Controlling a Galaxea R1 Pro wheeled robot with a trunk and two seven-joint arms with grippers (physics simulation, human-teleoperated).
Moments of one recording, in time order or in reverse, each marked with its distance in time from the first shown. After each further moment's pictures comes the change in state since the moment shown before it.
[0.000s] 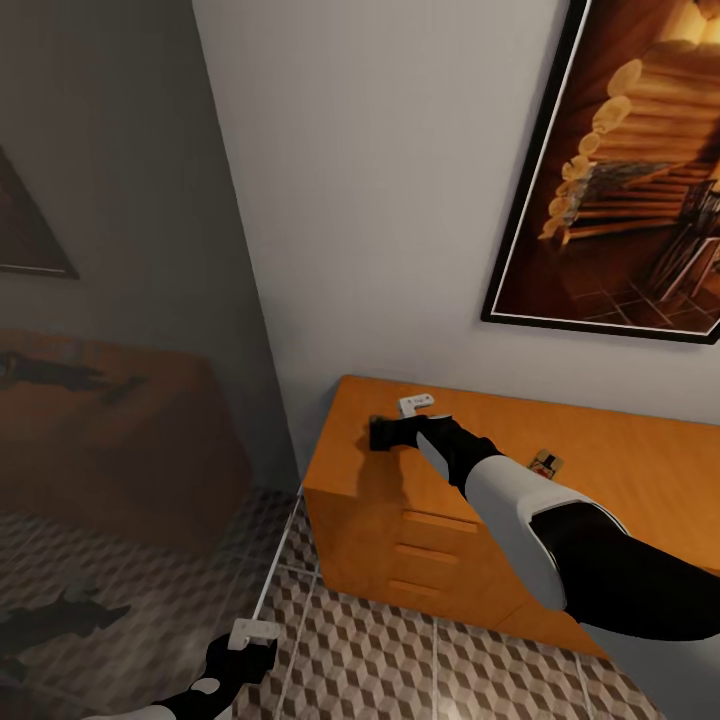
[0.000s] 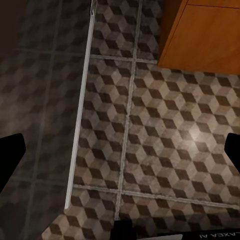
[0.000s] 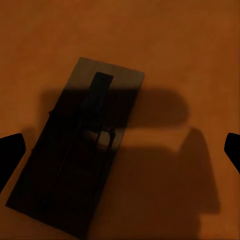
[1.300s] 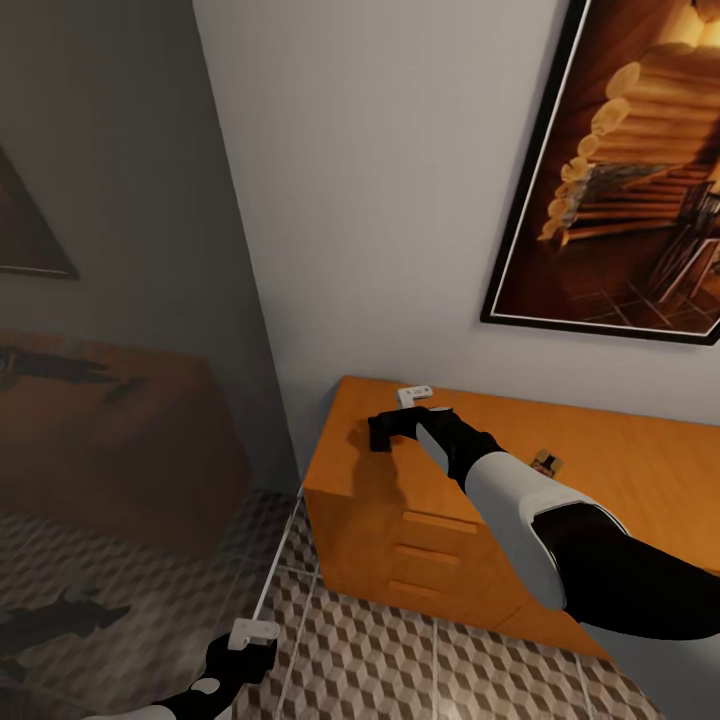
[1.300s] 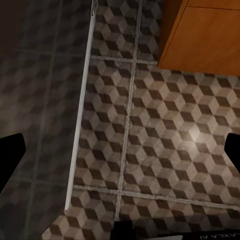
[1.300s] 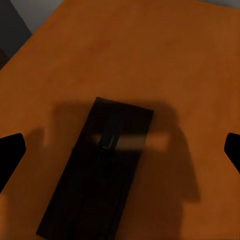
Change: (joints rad) left arm 0.000 0.000 0.000 0.000 0.000 0.000 0.000; right arm 0.000 0.000 -0.011 -0.059 -0.029 0.012 0.019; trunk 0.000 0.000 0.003
